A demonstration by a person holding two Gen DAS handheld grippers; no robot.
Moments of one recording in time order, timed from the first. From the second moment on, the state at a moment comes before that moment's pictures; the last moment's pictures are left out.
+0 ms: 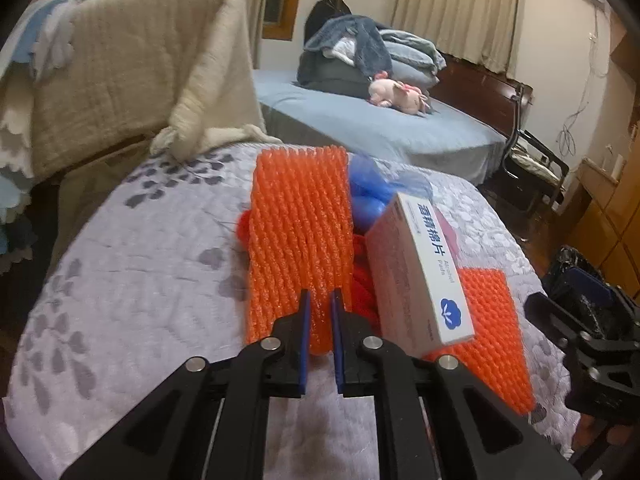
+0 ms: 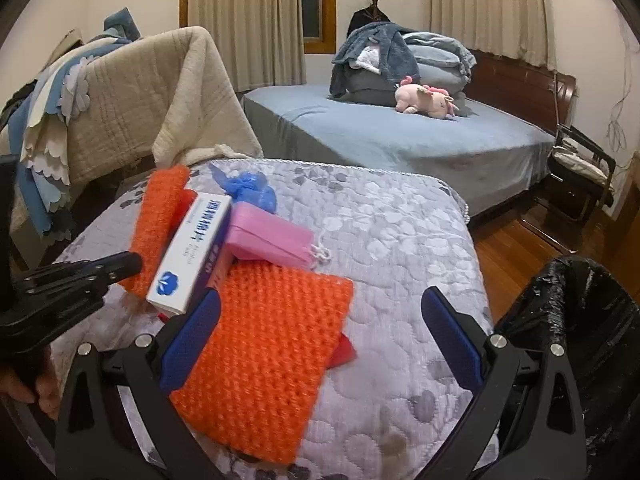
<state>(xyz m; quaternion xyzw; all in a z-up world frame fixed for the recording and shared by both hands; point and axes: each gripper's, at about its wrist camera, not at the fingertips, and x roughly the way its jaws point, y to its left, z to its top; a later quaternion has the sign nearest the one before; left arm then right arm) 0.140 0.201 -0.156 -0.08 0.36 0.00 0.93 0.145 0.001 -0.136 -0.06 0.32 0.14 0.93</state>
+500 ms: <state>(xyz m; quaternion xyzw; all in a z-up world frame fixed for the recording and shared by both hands) 0.105 0.243 -0.145 -0.07 0.36 0.05 0.93 0.150 0.072 -0.142 -0.05 0.32 0.19 0.93</state>
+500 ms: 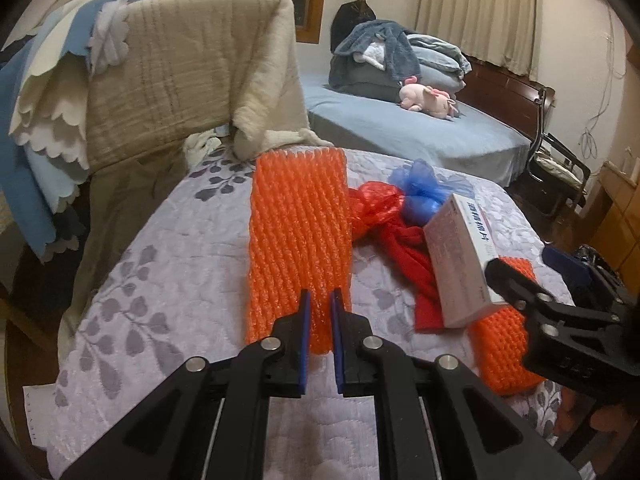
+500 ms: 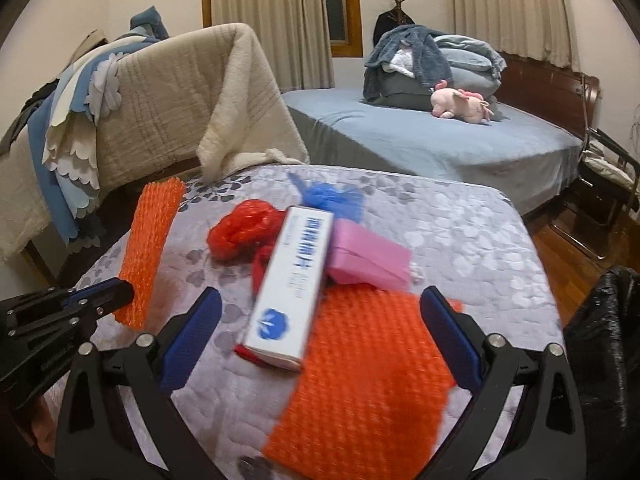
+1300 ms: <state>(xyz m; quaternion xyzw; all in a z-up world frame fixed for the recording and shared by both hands) 0.094 0.225 -0.119 -0.07 0.34 0.03 0.94 0.141 0.064 -0.122 -0.04 0.33 0.21 0.92</state>
